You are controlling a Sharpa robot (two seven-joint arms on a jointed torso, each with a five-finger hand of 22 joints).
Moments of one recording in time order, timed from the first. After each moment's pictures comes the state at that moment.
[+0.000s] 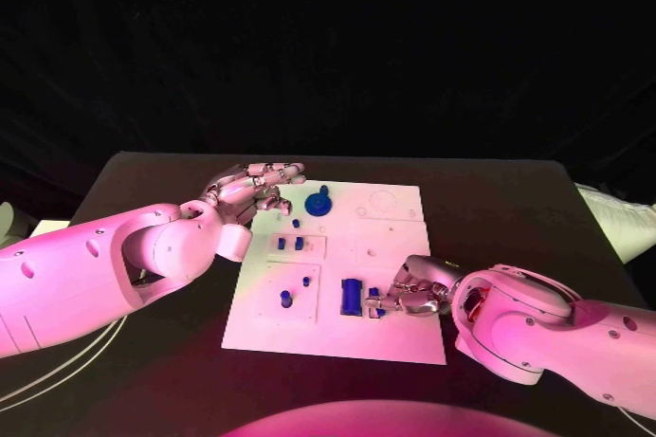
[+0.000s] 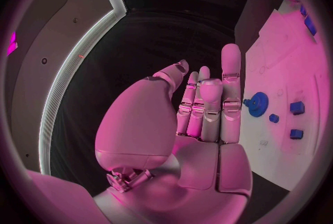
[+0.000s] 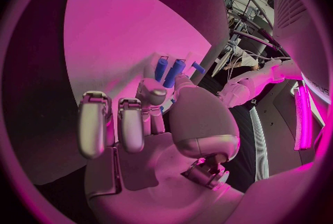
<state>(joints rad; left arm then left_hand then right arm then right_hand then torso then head) 1.16 -0.88 -0.03 1.59 0.12 -0.16 0.28 1.37 -0.12 0.37 0.05 0.13 1.04 0.18 0.10 0.07 1.09 0.11 0.21 0.07 1.28 0.02 1.18 0.69 0.17 1.30 0.12 0.56 0.80 0.91 -1.02 0.02 1.97 -1.37 -0.26 -0.60 1.01 -0.02 -0.05 0.29 0.20 1.25 0.03 0.12 0.32 1.46 -0.04 0.86 1.16 1.47 -0.10 1.50 1.31 0.07 1.46 0.01 1.40 1.31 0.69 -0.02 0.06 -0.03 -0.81</state>
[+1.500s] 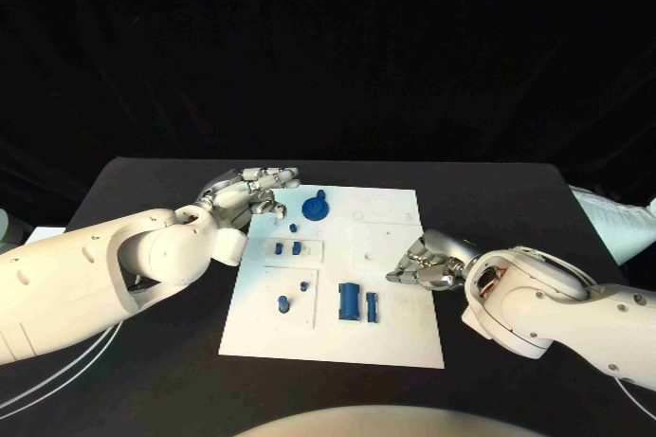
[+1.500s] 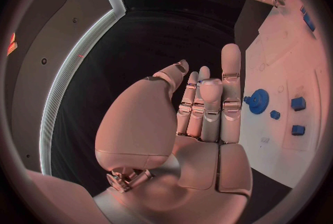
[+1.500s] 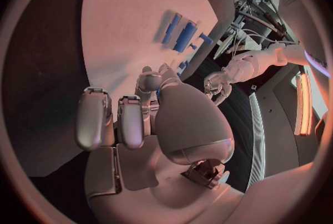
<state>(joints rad) 1.16 -0.87 -0.03 1.57 0.11 -0.16 0.28 1.37 -0.12 0.37 0.05 0.13 1.04 0.18 0.10 0.07 1.09 0.11 0.21 0.07 1.28 0.02 1.18 0.68 0.17 1.30 0.12 0.56 0.80 0.97 -1.05 0.02 1.89 -1.28 -0.39 -0.49 1.30 0.01 -0.08 0.19 0.29 1.18 0.06 0.08 0.32 1.42 -0.02 0.64 1.06 1.47 -0.09 1.42 1.31 0.07 1.43 0.02 1.33 1.22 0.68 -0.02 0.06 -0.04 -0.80</state>
